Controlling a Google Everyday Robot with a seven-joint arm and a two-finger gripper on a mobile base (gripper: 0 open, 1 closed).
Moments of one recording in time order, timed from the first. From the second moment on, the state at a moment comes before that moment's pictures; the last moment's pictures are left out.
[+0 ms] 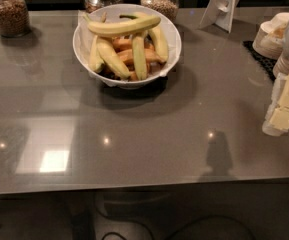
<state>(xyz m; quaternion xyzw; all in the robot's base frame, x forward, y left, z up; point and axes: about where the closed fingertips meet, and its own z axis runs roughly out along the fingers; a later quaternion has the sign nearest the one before) 0.438 -0.216 0.977 -0.60 0.78 -0.04 0.16</state>
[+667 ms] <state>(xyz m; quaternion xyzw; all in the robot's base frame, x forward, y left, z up) 0.469 -0.196 0.988 -0.62 0.76 -0.04 0.21</state>
